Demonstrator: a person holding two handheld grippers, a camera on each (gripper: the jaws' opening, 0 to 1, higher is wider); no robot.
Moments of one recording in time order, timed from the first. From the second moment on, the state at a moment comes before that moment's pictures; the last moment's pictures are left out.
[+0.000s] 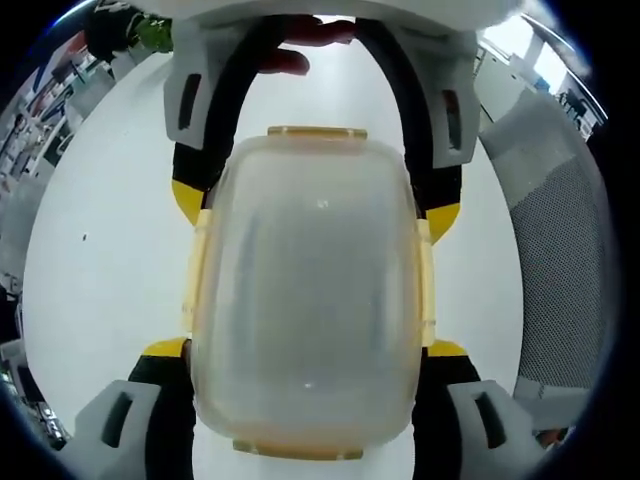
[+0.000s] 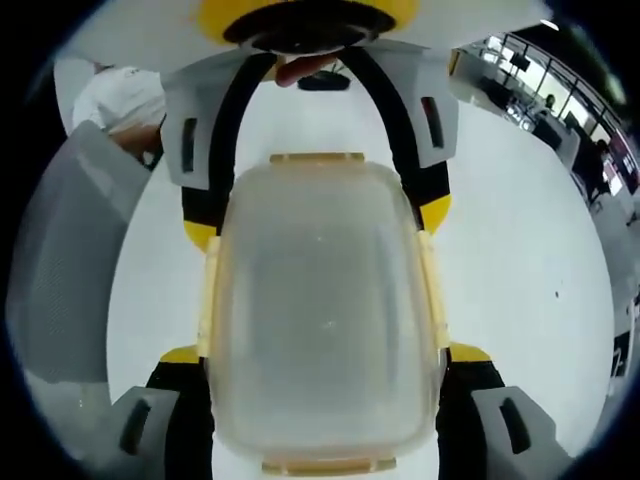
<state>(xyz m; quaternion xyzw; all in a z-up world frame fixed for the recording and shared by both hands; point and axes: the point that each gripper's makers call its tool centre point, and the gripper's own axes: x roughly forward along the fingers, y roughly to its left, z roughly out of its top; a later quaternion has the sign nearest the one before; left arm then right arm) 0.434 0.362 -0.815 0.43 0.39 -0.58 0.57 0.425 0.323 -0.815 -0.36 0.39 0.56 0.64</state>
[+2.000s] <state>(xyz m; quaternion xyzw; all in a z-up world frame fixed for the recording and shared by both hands) 0.447 0.363 -0.810 0.44 0.38 -0.58 0.57 0.442 0.327 -0.804 -0.35 0.35 0.56 0.67</state>
